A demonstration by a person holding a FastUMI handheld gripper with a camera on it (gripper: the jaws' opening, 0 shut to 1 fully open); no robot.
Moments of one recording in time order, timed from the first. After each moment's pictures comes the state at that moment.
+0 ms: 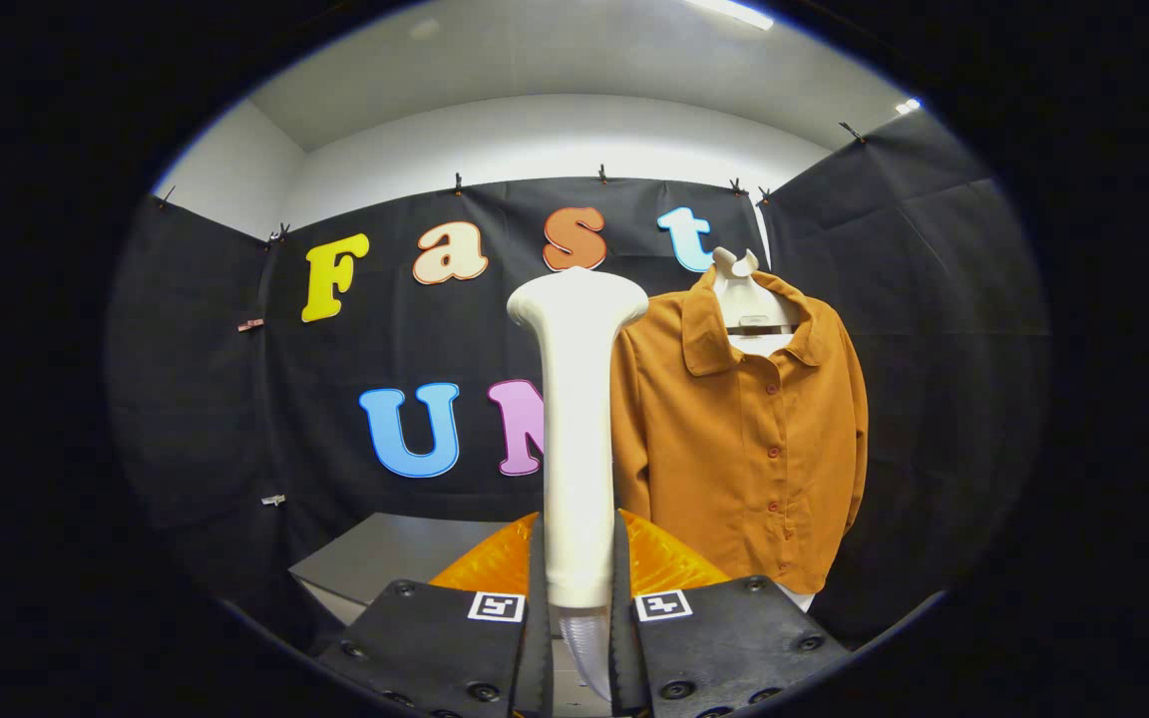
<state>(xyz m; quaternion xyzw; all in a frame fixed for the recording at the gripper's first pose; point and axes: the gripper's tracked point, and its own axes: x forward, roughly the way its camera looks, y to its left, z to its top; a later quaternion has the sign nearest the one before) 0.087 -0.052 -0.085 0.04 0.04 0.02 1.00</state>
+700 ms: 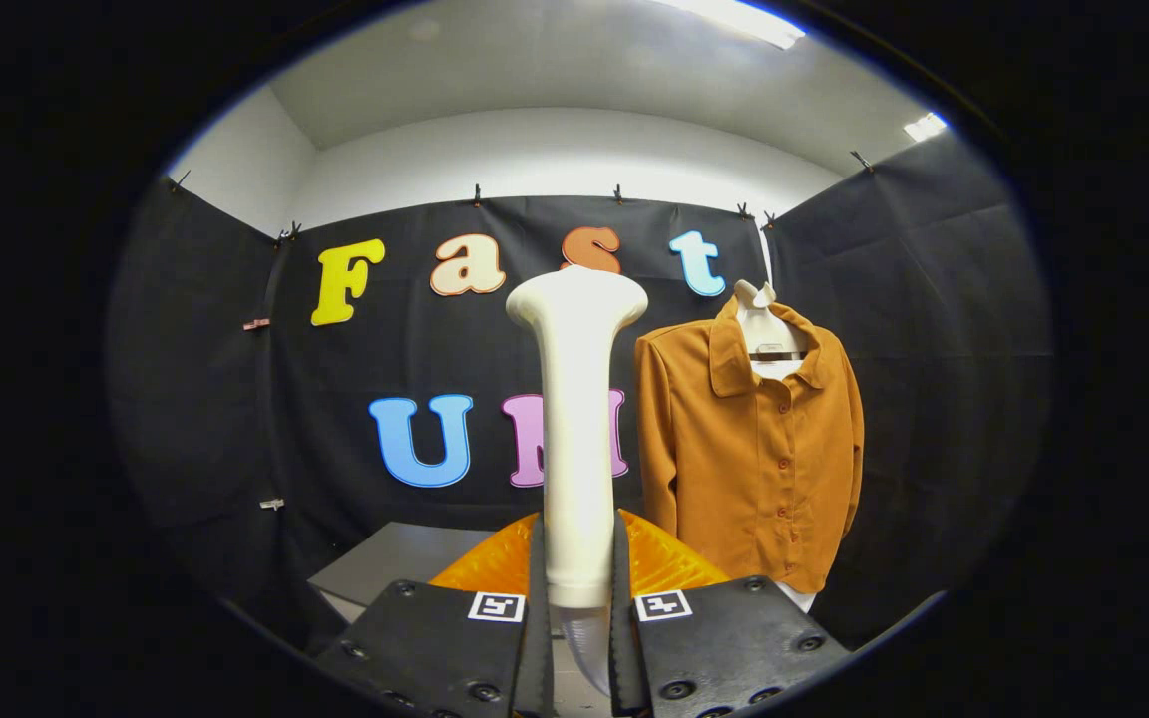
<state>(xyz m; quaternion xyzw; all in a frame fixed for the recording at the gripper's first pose) 0.059 -0.009 -0.069 0.02 0.02 0.00 1.00</state>
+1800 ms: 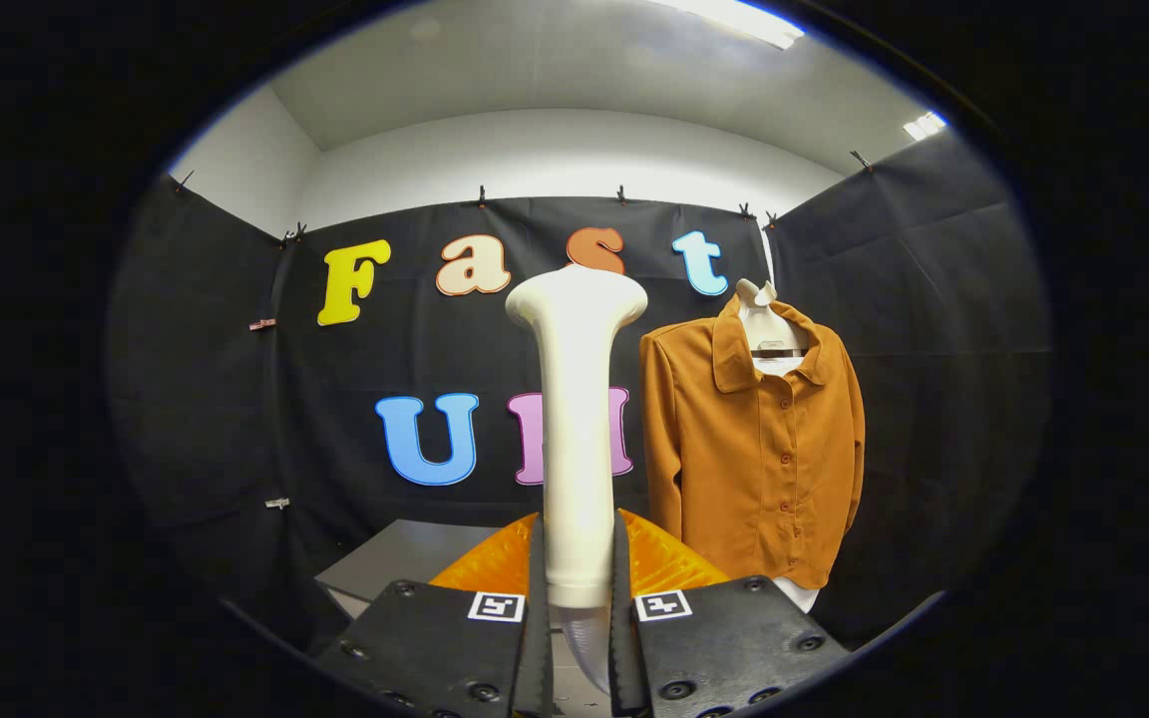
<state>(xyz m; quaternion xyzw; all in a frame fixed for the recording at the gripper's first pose) 0.048 0.003 -0.070 0.03 0.02 0.01 1.00</state>
